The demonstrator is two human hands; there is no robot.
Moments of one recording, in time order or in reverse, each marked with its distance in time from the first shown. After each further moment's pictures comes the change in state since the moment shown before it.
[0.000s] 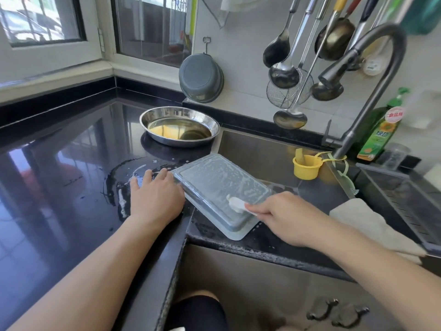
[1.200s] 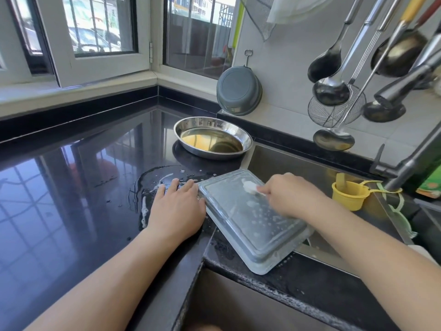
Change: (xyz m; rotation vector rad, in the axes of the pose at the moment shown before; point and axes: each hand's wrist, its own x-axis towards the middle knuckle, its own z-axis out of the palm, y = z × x) left_hand 0.005 -0.006 0.003 0.073 -0.019 0.033; right_hand 0.105 -0.023 -0.038 -0.110 0.035 0.048
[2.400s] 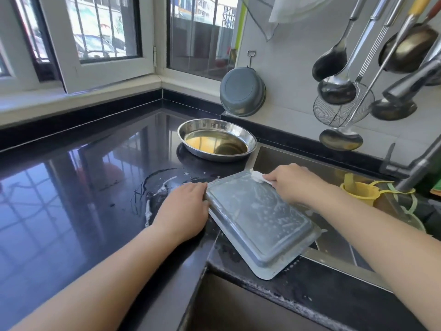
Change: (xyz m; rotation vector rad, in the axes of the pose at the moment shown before) left_hand 0.001 0.003 -0.011 -0.218 0.045 0.064; right_hand 0.027 0.013 -0.010 -0.084 0.000 0.037
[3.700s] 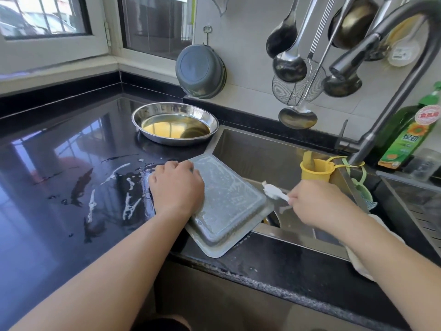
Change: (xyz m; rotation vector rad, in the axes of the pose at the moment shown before) left_hand 0.028 0.089 0.042 -0.050 0.205 -0.292; right_hand -0.087 0.104 0.046 0.059 -0.031 0.229
